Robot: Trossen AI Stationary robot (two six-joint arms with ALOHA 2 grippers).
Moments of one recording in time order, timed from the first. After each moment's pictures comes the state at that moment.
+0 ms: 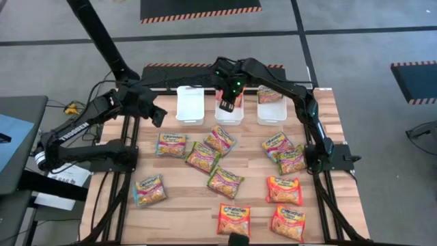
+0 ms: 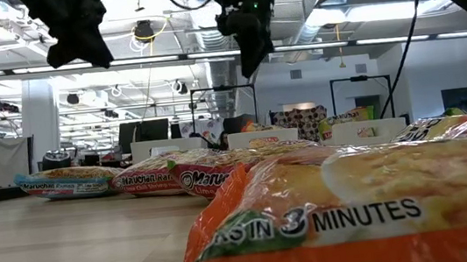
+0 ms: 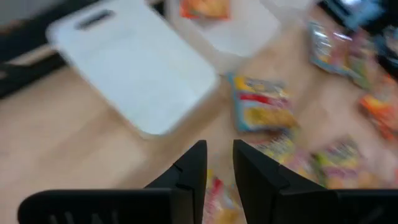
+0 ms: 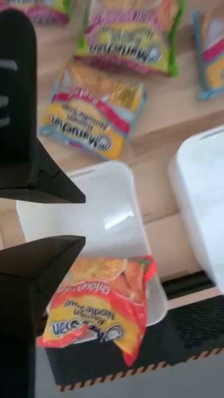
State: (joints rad) left arm 0.64 0.86 0.96 -0.79 0.14 -0.31; right arm -0.44 2.16 2.35 -1.35 0.00 -0.13
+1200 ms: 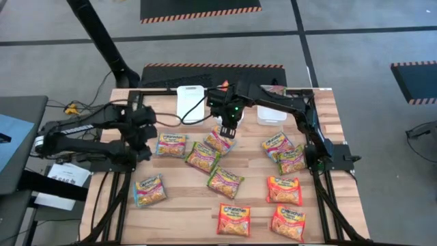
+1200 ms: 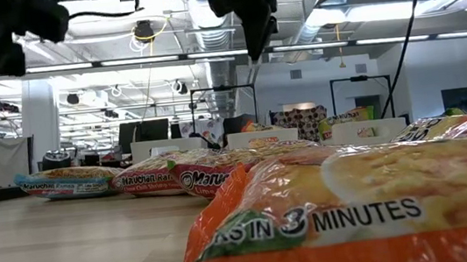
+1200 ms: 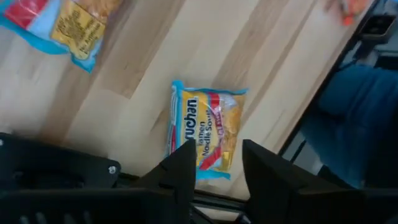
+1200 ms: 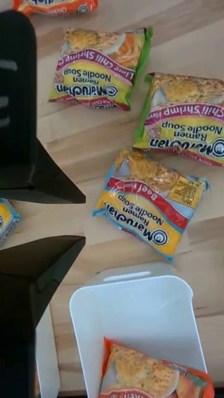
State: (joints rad) left arm 0.26 0.94 0.95 -1.32 0.43 -0.42; right arm -0.20 2.15 2.36 -1.56 0.00 0.05
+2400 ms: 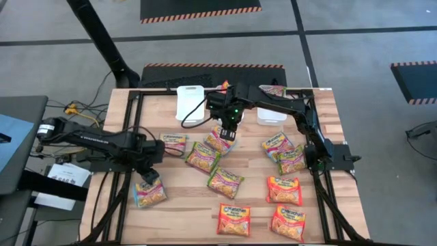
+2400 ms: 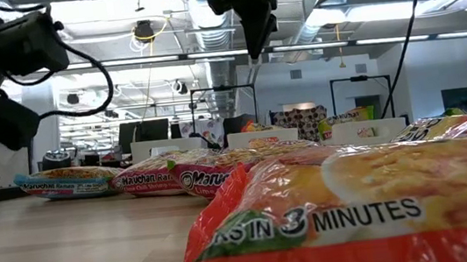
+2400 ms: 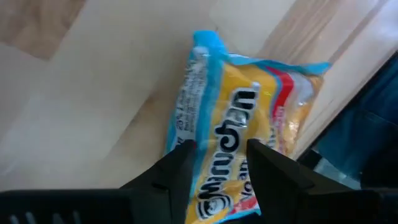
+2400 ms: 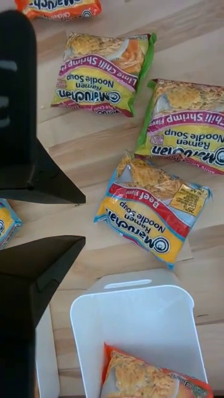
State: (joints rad) left arm -0.03 0.95 0.34 -0.64 0.60 -0.86; right arm -0.18 2.15 2.36 -1.56 0.00 0.06
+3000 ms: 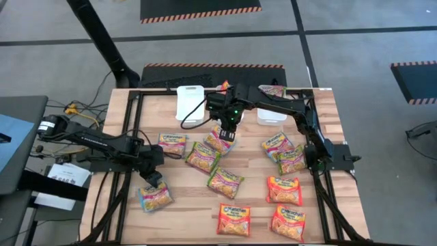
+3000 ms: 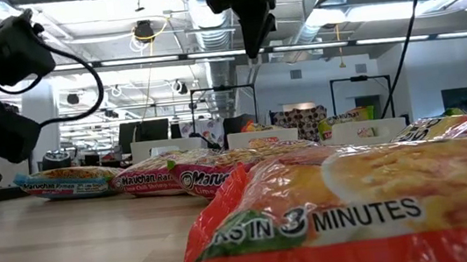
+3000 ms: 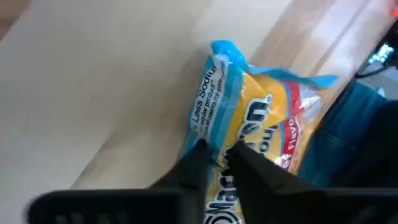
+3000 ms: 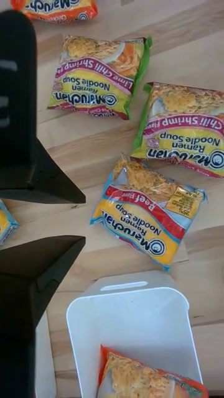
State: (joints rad) left arm -0.11 0.95 0.21 -0.36 0.55 -1.05; right arm -0.17 2.15 2.36 -1.55 0.01 0.07
